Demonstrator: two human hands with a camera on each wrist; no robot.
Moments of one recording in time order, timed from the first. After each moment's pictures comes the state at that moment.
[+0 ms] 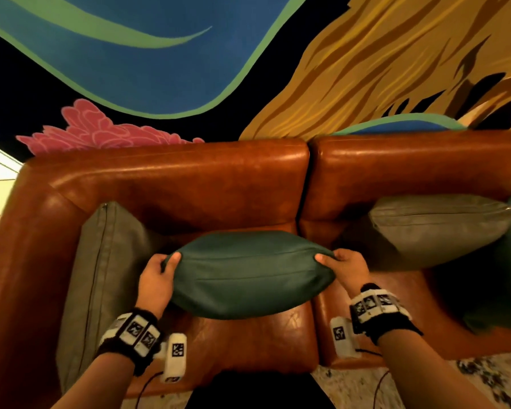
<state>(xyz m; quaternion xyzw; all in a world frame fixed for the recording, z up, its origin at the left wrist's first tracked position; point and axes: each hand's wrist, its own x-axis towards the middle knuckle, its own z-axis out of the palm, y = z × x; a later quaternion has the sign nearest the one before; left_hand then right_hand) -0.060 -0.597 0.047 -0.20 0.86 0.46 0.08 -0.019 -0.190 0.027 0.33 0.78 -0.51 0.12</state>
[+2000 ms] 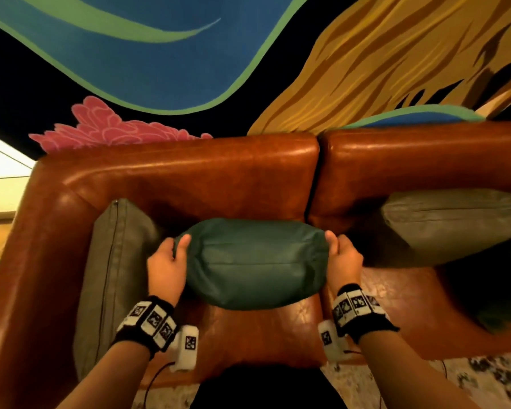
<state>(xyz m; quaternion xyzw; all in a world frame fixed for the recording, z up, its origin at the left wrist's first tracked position) -0.071 -0.592 0.074 -0.14 0.90 0.40 -0.01 -0.025 -0.245 0.044 0.31 0.85 -0.42 -0.06</state>
